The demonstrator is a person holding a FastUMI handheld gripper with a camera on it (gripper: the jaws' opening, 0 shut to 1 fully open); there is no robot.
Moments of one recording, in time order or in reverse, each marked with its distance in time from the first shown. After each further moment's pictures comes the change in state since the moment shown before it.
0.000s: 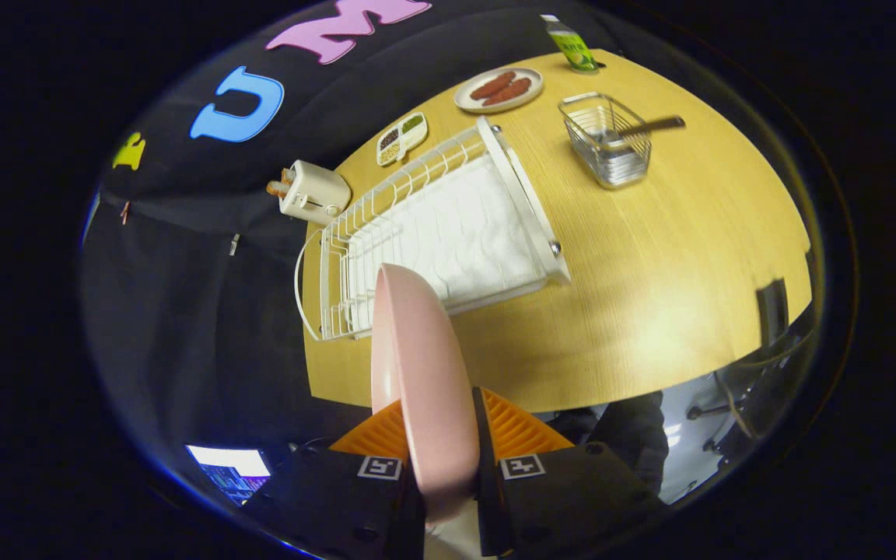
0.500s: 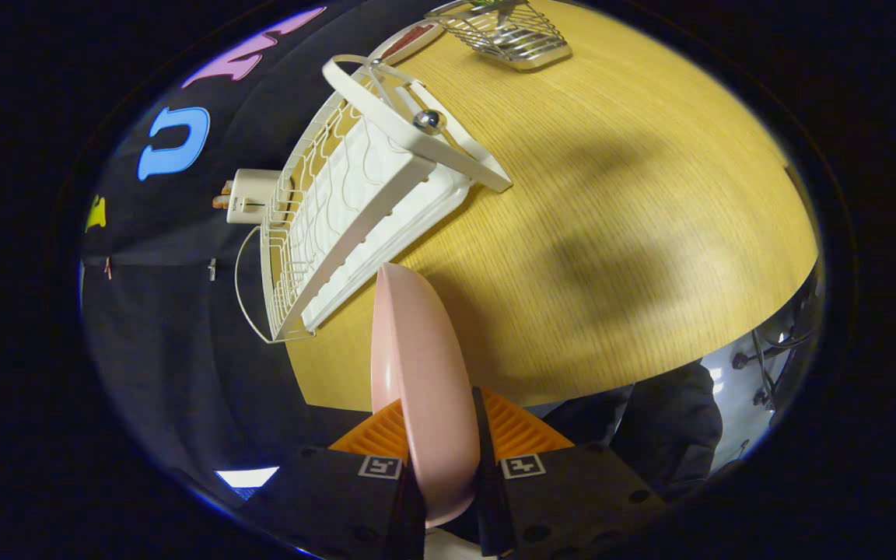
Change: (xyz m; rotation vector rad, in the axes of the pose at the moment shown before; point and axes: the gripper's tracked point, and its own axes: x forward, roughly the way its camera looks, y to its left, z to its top) arm 0.096 -0.058 -0.031 0.222 0.050 0.044
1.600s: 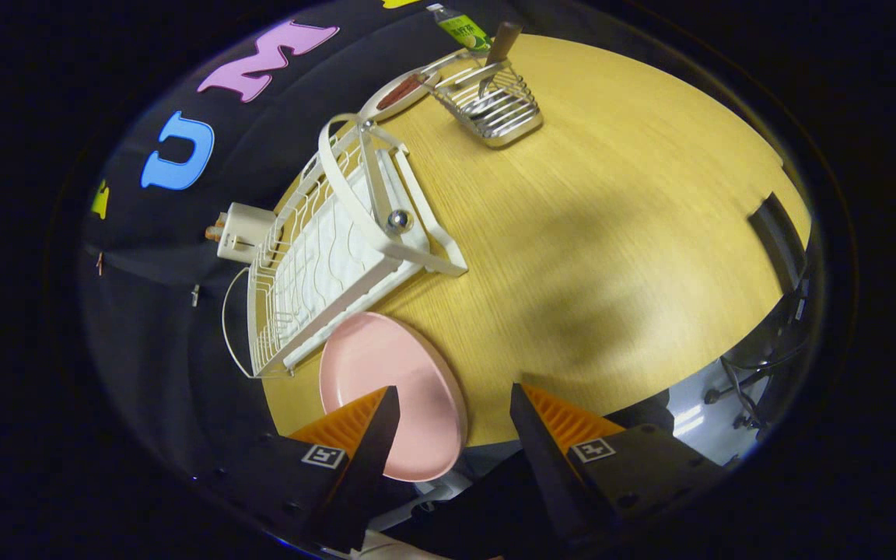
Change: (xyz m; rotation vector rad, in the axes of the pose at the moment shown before) arm -0.064 -0.029 0.066 -0.110 -0.284 -0.115
